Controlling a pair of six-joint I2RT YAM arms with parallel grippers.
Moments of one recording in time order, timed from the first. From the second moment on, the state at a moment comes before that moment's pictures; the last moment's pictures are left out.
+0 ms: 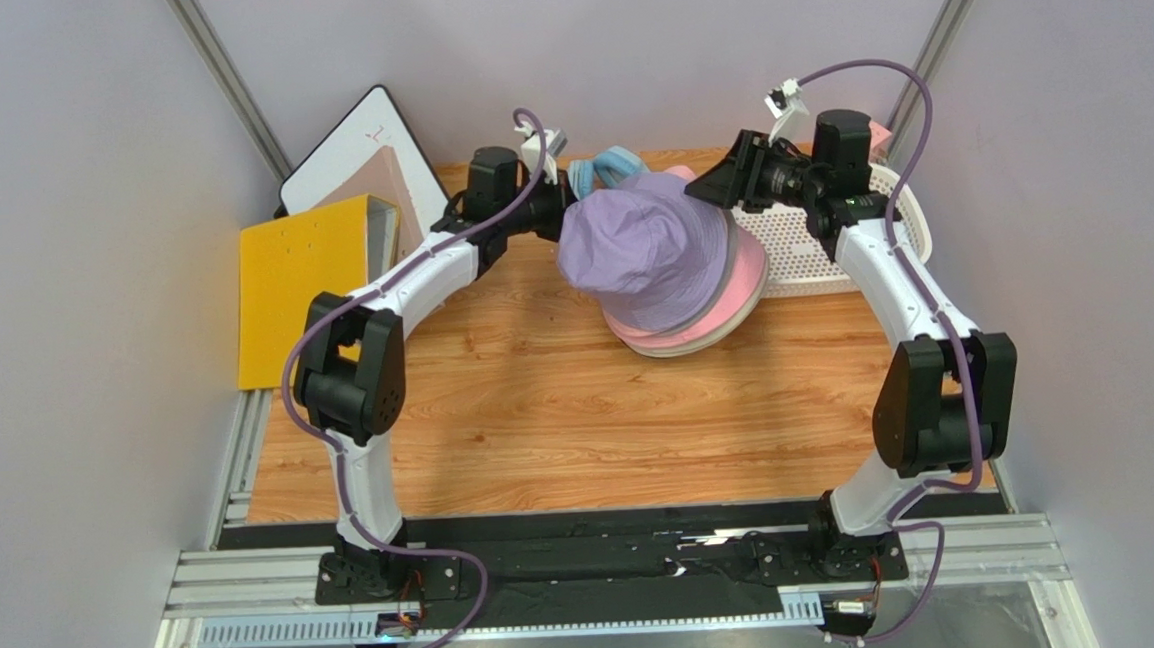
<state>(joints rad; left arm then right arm) -0.43 1.97 1.55 0.03 0.51 -0.28 0.03 1.62 1.38 -0.10 -0.79 0.43</state>
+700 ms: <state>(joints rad) -0.44 1.98 1.57 0.00 0.49 -0.29 0.02 1.62 1.36 -0.14 -0.78 0.44</state>
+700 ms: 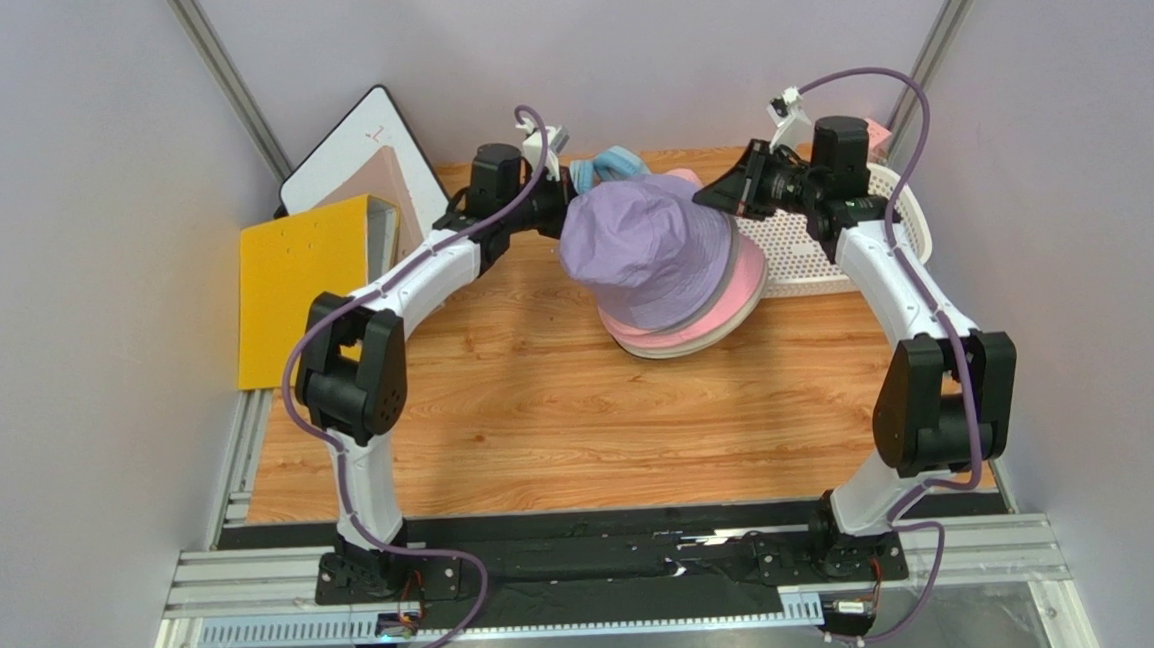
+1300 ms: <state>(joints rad) -0.46 2.05 1.57 0.16 0.44 -0.44 0.03 1.54 1.27 -0.16 -0.49 0.44</state>
